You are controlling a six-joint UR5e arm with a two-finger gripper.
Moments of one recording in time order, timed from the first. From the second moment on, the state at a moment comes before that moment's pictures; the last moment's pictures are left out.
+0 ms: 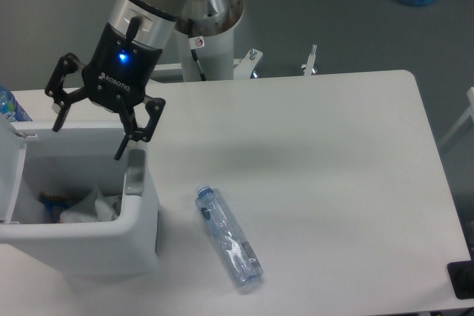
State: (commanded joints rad) arm 2.29 -1.65 -1.60 -0.92 0.92 0.27
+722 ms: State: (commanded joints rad) arm 2.47 -1.73 -1.56 -0.91 1.13 0.19
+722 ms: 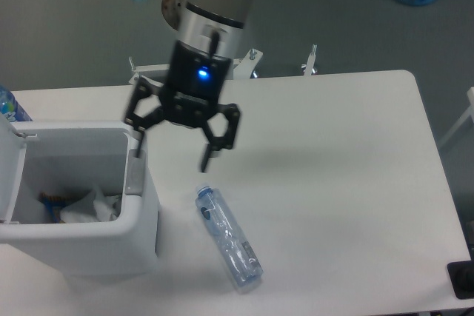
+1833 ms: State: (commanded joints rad) arm 2.46 -2.14 -1.41 -0.91 1.33 0.20
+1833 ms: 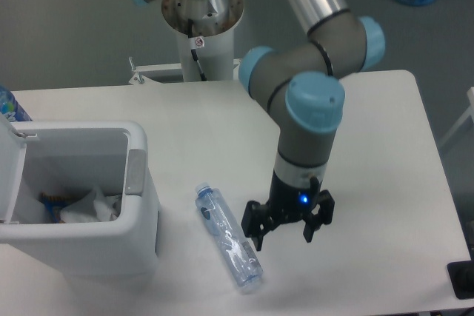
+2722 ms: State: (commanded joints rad) arm 2.38 -2.25 -1.39 -0.91 1.45 0.15
